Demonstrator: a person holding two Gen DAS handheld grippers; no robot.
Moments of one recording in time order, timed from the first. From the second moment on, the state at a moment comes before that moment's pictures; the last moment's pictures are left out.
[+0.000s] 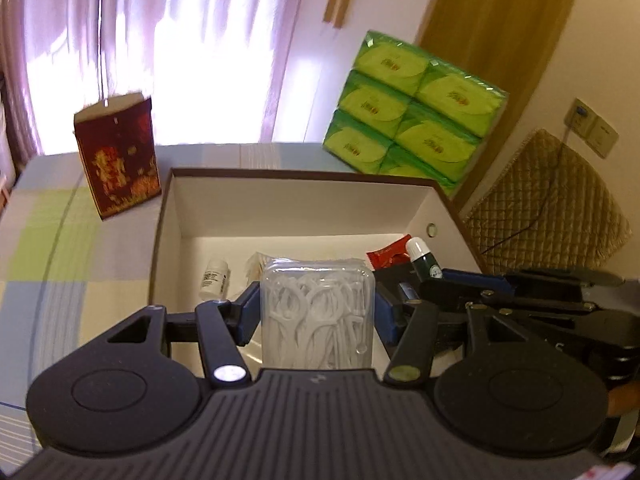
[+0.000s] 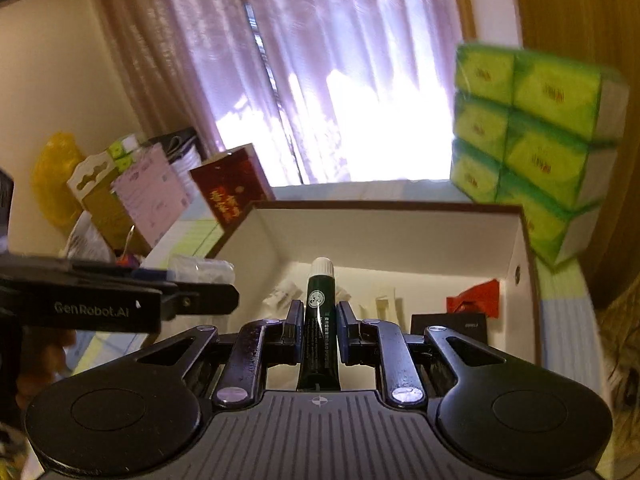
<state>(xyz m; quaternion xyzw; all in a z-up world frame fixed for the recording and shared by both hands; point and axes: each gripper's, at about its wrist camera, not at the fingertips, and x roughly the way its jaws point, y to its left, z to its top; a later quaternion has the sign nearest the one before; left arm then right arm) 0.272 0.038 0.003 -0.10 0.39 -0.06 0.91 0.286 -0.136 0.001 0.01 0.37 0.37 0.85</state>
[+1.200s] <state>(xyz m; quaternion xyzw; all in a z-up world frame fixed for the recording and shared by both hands) 0.350 0.014 -0.108 -0.04 0.56 -0.10 0.82 0.331 -0.094 -0.087 -0.17 0.51 0.38 0.76</state>
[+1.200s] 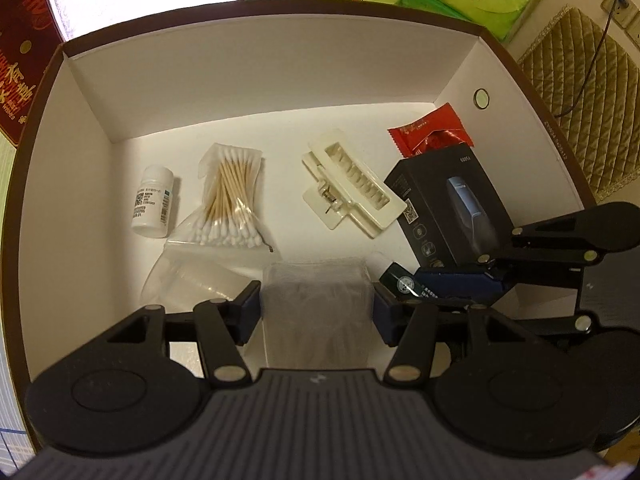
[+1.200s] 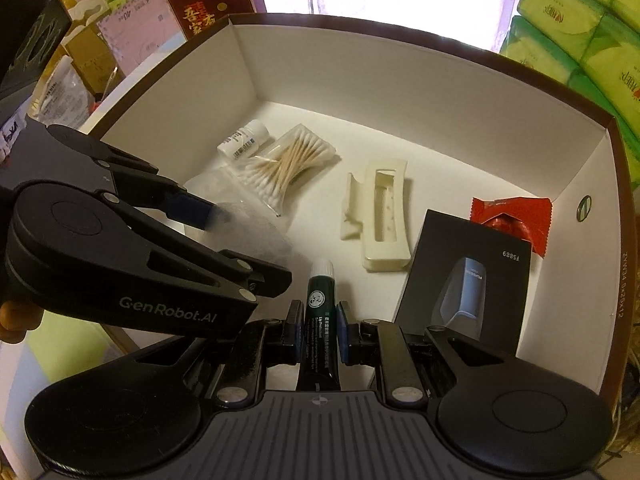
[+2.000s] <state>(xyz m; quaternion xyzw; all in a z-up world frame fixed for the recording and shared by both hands) 0.331 0.014 -0.078 -0.02 0.54 -0.06 0.84 0.314 -0.127 -0.066 -0.15 0.48 0.31 0.81</state>
